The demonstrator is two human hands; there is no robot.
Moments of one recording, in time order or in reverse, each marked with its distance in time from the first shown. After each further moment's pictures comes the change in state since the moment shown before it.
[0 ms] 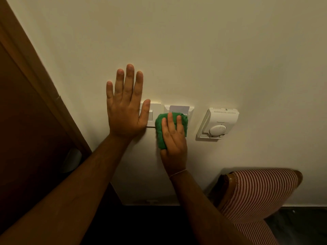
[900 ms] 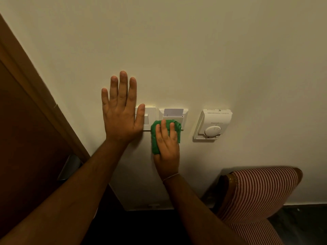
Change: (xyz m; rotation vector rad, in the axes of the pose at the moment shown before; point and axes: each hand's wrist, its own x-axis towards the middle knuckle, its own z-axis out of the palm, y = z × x) left_hand 0.002 -0.002 -0.002 0.030 -0.050 -0.006; right_hand -0.010 -0.013 0.007 0.004 -0.067 0.123
